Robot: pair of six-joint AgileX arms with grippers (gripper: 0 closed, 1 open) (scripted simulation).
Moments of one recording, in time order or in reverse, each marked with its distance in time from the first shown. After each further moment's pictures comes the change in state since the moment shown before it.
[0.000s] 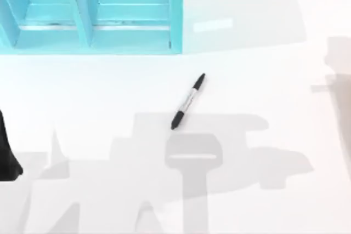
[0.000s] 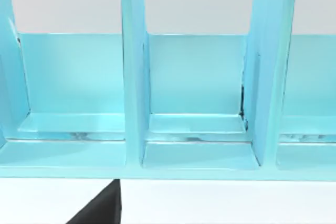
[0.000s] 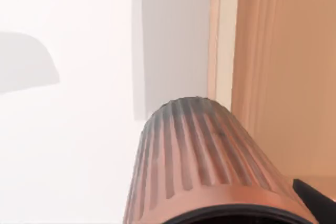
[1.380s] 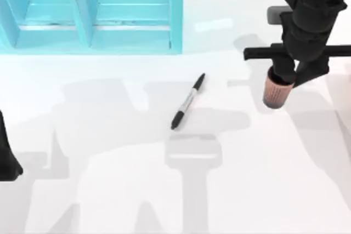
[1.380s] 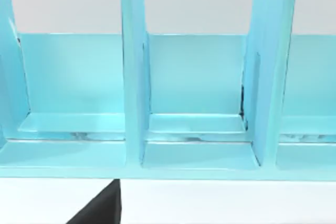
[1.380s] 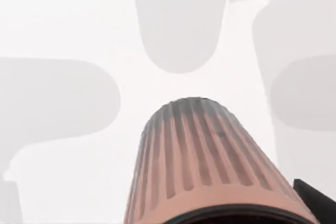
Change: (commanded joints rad) left arm 0.000 0.000 0.000 0.000 0.000 0.000; right arm 0.442 0.336 0.048 0.322 0.068 0.448
